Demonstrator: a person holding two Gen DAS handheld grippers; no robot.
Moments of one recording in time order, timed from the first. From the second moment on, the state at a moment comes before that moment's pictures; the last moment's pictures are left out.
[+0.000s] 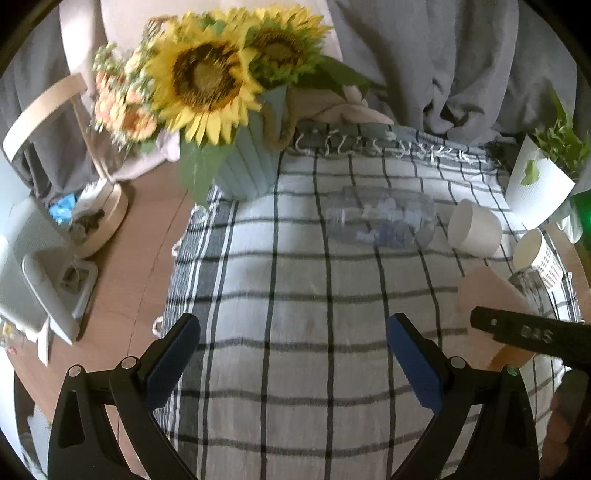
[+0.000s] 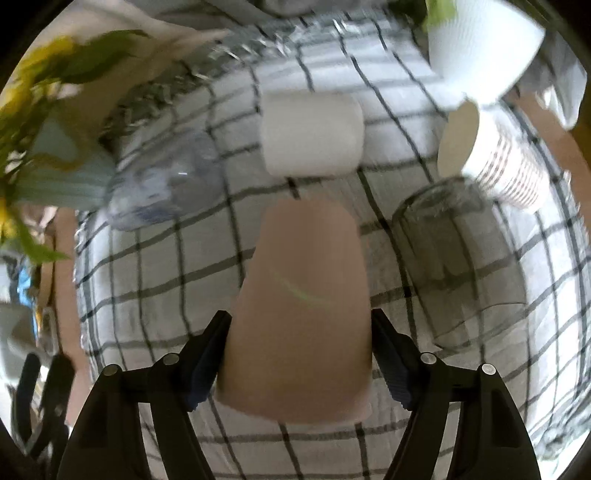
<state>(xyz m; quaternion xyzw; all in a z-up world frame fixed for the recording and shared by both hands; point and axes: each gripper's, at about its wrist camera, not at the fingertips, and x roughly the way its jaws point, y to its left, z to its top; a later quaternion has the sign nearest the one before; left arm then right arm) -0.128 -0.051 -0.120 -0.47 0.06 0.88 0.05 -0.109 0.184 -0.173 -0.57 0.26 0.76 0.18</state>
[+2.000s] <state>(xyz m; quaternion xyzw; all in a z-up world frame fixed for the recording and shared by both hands) -0.126 0.088 -0.168 -0.63 0.10 0.74 0.22 0.026 0.222 -0.112 -0.43 0.32 0.81 0.24</state>
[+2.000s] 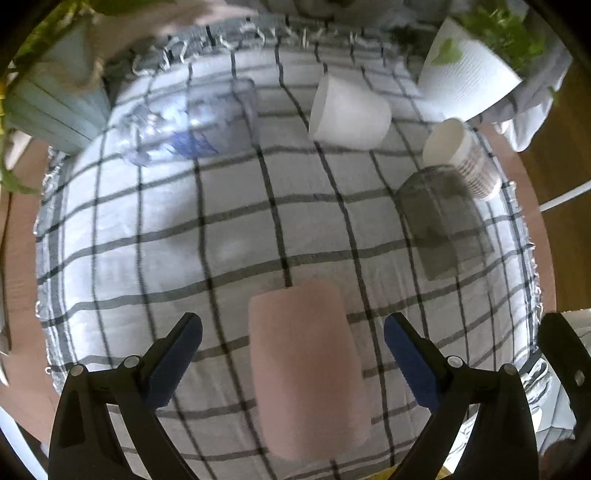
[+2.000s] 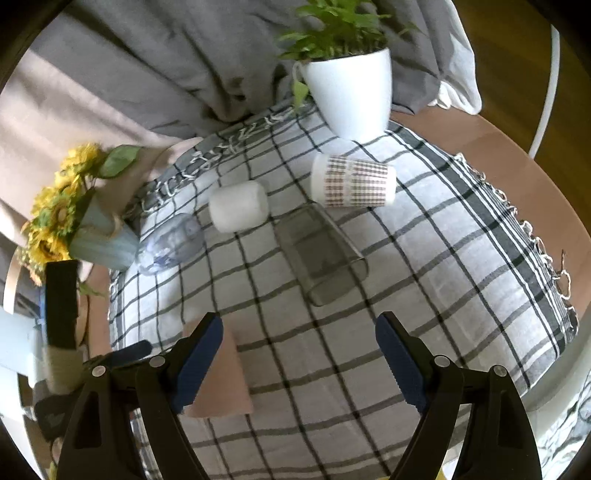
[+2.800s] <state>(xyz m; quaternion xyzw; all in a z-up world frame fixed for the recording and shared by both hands) -0.124 0.079 -0.146 -0.62 0.09 0.75 0.20 0.024 0.243 -0.105 -0.41 0.34 0.82 0.21</state>
